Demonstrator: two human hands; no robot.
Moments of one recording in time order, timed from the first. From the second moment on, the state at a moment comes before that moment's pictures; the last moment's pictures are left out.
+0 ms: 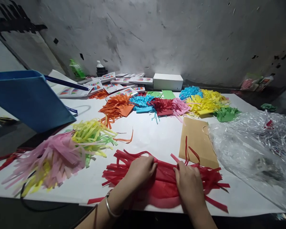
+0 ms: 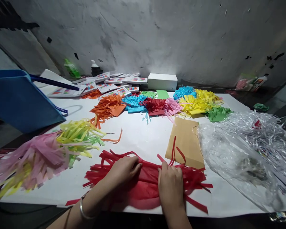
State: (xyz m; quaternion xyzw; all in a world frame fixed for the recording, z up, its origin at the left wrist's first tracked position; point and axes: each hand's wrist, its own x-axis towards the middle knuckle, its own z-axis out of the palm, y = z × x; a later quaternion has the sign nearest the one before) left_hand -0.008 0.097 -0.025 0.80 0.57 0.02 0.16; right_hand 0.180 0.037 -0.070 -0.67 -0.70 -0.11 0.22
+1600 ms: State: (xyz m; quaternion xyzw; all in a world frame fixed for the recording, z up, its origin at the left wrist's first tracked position) left_hand -0.040 0.068 -0.063 0.93 0.33 0.17 0.00; right_hand 0.171 0.006 -0.077 -0.48 -0.80 -0.11 0.33
